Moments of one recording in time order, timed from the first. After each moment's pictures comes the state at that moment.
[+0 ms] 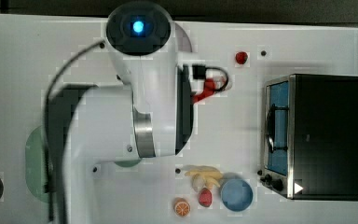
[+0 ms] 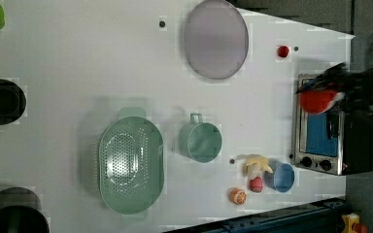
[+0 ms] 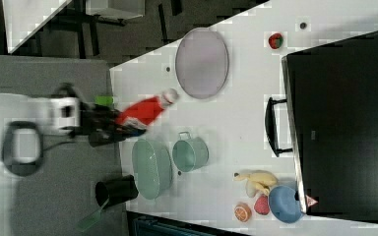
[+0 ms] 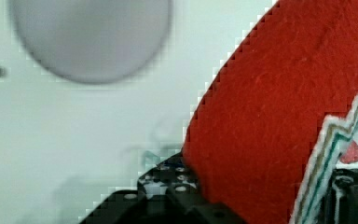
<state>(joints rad) 0.12 0.10 -0.01 -1.84 0.02 0.21 0.04</state>
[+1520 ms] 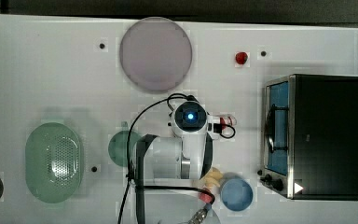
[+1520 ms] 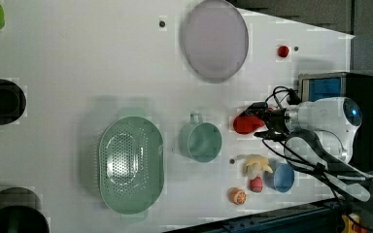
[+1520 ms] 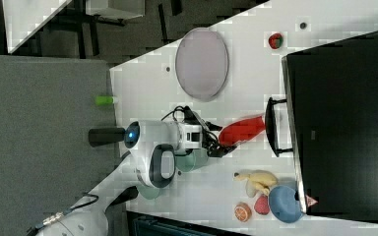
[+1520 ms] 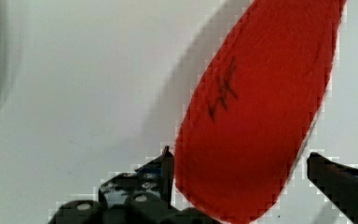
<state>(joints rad) 0.05 0.33 -0.07 -2.38 0.01 1.01 0.04</state>
